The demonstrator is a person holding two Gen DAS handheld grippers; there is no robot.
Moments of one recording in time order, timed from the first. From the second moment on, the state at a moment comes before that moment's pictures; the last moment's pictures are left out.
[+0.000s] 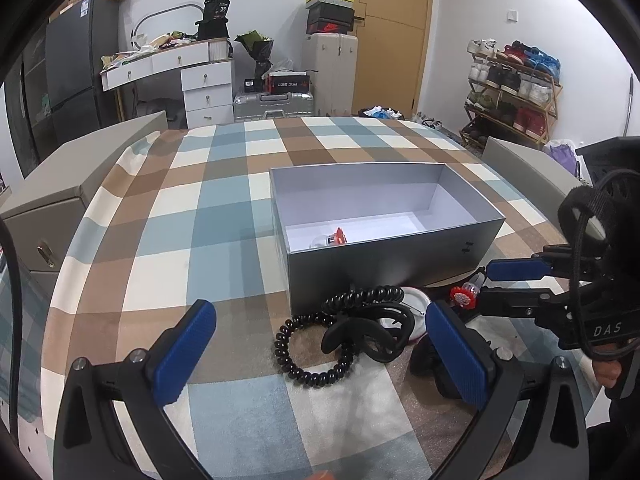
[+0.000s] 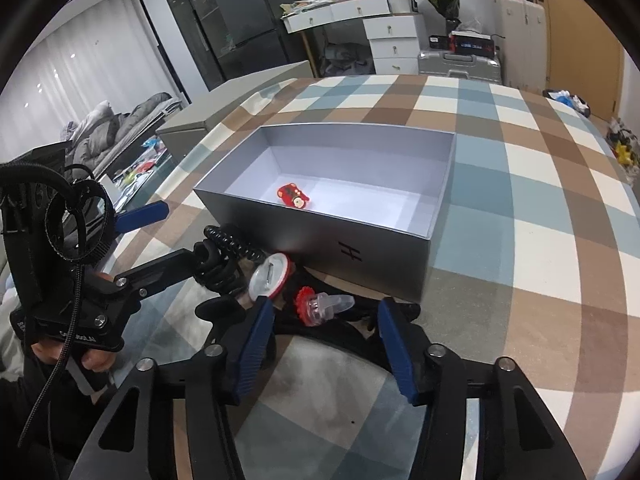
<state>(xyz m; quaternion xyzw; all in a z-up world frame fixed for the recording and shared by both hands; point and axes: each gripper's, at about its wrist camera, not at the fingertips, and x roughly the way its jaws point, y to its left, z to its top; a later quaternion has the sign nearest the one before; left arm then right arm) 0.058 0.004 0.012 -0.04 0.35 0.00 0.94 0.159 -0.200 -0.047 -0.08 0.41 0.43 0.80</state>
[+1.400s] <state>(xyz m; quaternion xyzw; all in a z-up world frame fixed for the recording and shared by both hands) 0.057 -0.004 0.003 -0.07 0.39 -0.10 0.91 0.158 -0.210 -0.025 -0.05 0.38 0.44 0.82</state>
